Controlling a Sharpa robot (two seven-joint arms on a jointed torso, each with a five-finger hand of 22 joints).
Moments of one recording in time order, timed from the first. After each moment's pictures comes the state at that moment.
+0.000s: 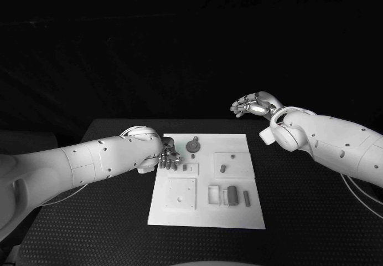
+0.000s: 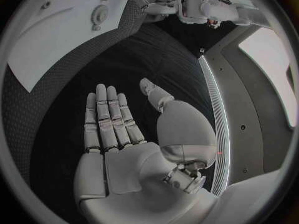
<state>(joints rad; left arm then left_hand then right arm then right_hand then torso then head) 1.27 -0.51 -0.22 1.12 -1.10 0.10 -0.44 0.87 0.02 0.65 -0.26 0.25 1.15 0.05 0.32 0.81 1.34 -0.03 0.42 0.68 1.00 0.01 0.80 0.69 0.01 1.04 -0.10 0.07 1.31 1.25 -0.59 -0.03 1.00 -0.63 -0.24 0.19 1.01 -0.07 0.50 -0.23 0.12 0.76 0.20 0.31 0.42 0.92 0.16 0.44 0.14 0.92 0.14 0.31 0.66 0.23 0.57 0.24 0.27 1.10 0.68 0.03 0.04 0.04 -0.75</state>
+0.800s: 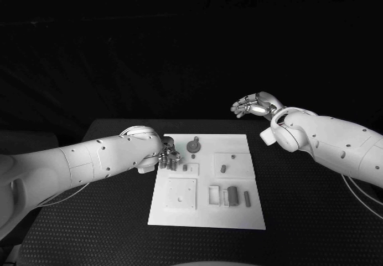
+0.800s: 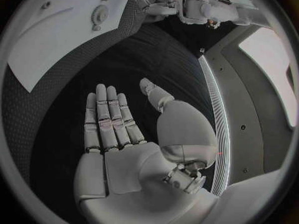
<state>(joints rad) 1.27 -0.53 -0.21 1.13 -1.08 0.09 -0.44 0.87 0.02 0.65 -0.26 0.25 1.15 0.05 0.32 0.81 1.34 -0.03 0.42 0.68 1.00 0.01 0.80 0.69 0.01 1.04 -0.10 0.07 1.31 1.25 -0.59 -0.03 1.00 -0.63 -0.24 0.19 1.01 -0.07 0.50 -0.23 0.12 0.76 0.20 0.31 0.41 0.92 0.16 0.44 0.14 0.92 0.14 0.31 0.66 0.23 0.57 0.24 0.27 1.10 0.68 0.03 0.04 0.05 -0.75</state>
